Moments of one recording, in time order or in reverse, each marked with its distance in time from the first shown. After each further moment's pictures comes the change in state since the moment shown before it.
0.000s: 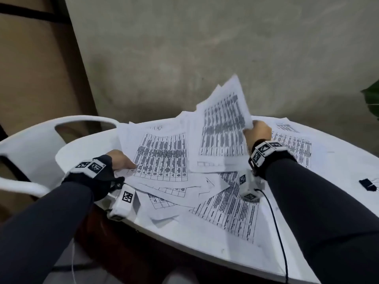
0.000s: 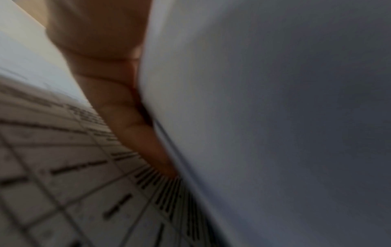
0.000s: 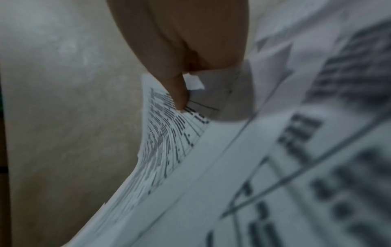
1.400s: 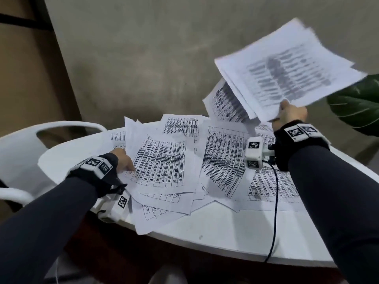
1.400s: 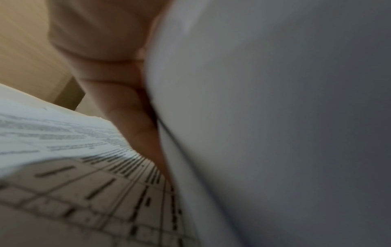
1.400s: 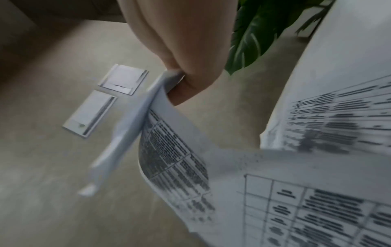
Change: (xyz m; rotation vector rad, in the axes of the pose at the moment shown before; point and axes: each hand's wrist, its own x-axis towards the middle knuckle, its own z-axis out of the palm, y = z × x) left_hand -0.019 0.034 0.021 0.102 -0.010 0.078; right_hand 0.021 0.035 -0.112 1.028 0.268 0.329
